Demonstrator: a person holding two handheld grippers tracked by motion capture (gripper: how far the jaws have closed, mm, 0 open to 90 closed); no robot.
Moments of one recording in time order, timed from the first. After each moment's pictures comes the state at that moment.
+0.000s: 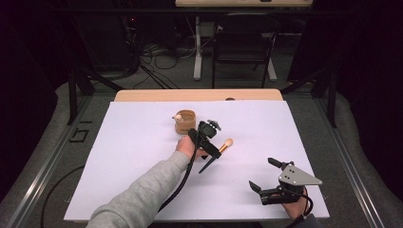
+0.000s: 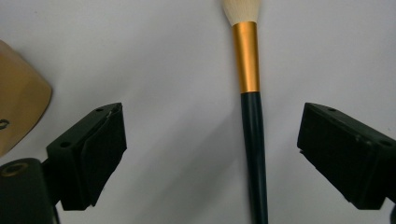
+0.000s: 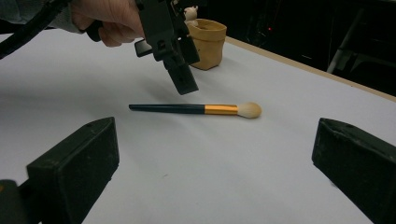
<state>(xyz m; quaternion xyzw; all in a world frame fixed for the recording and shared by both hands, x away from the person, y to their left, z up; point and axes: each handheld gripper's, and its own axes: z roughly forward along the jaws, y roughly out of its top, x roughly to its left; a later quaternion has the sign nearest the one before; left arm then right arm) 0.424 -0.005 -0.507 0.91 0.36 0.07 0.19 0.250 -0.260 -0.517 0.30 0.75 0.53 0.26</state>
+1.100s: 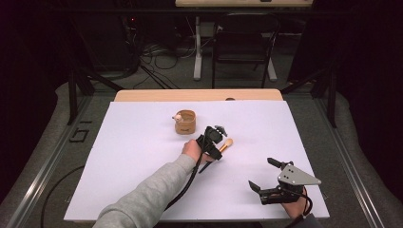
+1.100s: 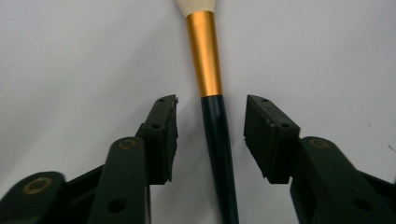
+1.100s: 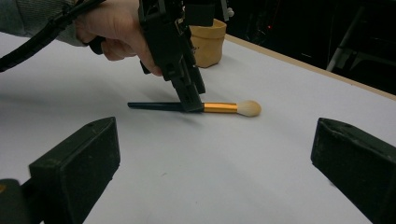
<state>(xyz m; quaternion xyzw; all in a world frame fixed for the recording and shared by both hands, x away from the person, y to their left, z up) 0.419 -0.022 -0.523 0.93 0.33 0.03 0.18 0.251 -0.259 -0.518 0.30 0.75 0.53 0.26</state>
